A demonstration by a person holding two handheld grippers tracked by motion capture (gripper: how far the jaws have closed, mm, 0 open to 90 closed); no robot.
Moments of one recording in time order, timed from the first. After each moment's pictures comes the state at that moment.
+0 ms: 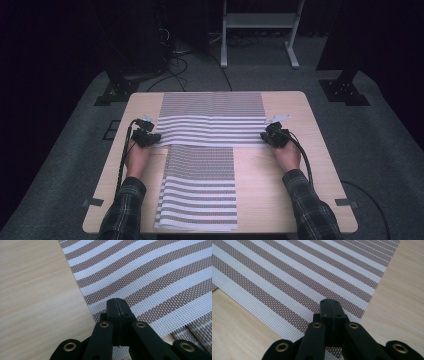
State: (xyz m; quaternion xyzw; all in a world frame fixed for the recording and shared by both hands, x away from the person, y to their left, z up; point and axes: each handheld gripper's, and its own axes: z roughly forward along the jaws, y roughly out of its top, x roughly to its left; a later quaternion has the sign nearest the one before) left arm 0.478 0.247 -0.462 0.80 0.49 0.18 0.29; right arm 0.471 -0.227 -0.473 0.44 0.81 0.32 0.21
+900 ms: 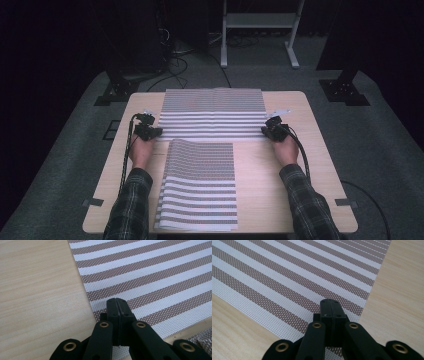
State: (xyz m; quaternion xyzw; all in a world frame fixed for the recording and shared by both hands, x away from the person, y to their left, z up) left arm 0.502 0.246 -0.462 0.78 0.52 0.18 0.30; right arm 0.492 -0.229 -0.474 0.47 0.80 0.32 0.22
